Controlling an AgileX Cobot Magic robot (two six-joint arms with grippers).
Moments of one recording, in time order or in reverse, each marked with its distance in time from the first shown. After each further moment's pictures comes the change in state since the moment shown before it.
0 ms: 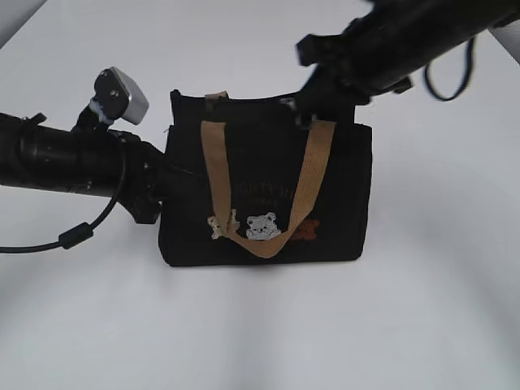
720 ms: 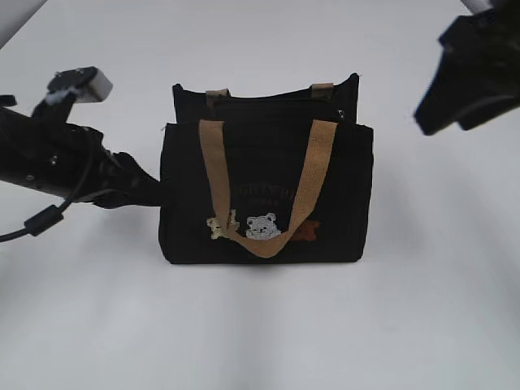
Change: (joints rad) left arm 0.001 -0.167 0.000 0.563 -0.103 -1.087; right arm -0.070 -0.354 0.029 -0.430 0.470 0.257
